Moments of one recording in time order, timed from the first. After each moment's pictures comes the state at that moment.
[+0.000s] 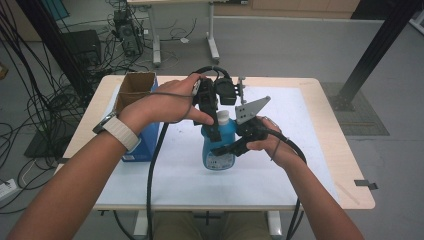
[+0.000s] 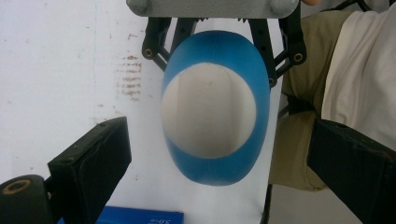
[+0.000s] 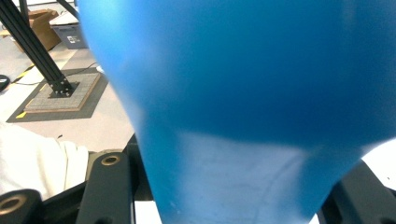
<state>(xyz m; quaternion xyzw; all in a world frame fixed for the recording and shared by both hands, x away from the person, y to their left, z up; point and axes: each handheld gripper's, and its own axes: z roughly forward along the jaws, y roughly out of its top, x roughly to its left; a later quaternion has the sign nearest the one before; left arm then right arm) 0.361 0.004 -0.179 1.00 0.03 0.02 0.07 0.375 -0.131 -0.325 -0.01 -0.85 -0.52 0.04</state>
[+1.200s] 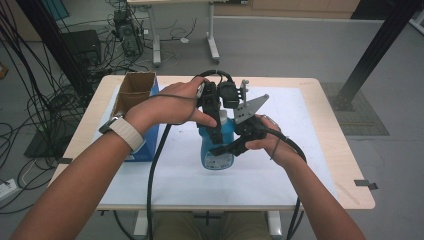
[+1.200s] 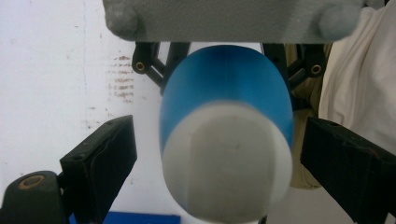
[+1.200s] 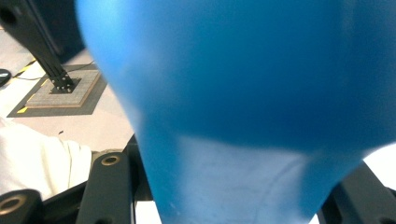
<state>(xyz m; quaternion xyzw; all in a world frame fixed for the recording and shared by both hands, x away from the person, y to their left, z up) 0.363 -0.004 -0.189 1.00 0.03 0.01 0.06 0.371 -0.126 -0.313 0.00 -0.85 -0.52 0.04</state>
